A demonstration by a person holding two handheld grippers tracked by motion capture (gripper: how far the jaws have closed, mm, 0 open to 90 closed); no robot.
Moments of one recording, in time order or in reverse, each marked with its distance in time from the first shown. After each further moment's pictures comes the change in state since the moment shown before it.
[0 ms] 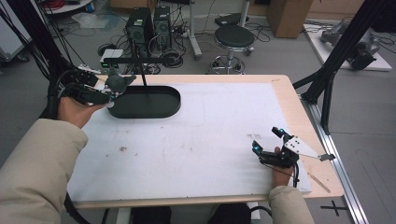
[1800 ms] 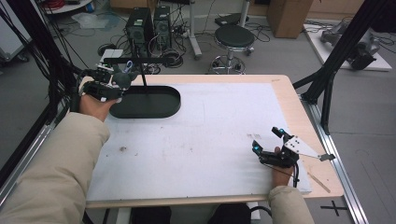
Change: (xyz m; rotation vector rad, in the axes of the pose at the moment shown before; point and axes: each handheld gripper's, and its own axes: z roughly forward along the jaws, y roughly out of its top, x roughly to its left) left arm -0.008 0.008 0.054 -0.001 0.131 -0.082; right arm 0.000 0.000 0.000 0.006 0.002 0.006
